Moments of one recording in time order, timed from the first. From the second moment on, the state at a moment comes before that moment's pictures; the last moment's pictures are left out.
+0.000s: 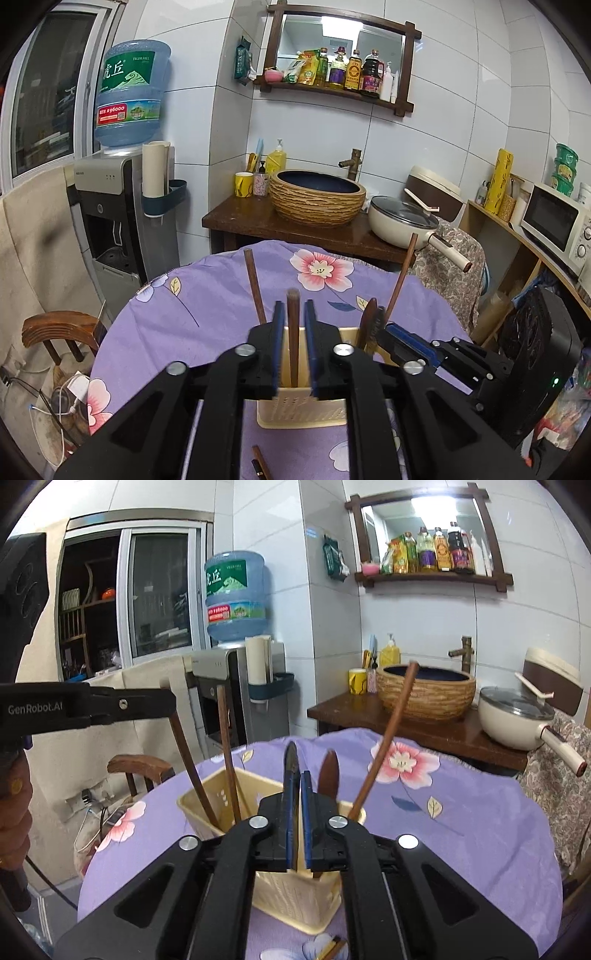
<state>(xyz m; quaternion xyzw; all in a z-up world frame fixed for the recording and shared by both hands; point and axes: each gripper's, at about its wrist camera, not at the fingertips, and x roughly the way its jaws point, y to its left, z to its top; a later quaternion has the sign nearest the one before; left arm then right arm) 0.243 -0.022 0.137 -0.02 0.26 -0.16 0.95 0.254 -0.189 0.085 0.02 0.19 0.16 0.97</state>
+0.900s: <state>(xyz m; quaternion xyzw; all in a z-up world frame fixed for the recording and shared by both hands) 0.160 0.017 0.018 0.01 0.32 -0.07 0.94 0.162 -0.213 -0.021 0.00 0.35 0.12 0.93</state>
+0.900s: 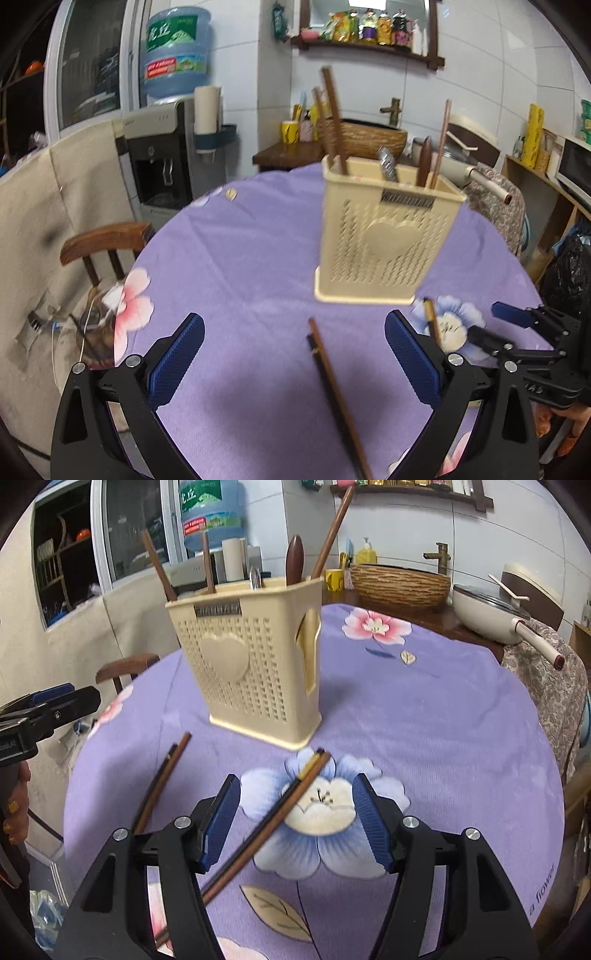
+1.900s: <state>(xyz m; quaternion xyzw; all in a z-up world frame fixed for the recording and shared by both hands) 0.158 0.012 -0.060 0.04 0.41 -0.05 0.91 0.169 -0.212 -0.059 -0.05 0.42 0.04 0.90</state>
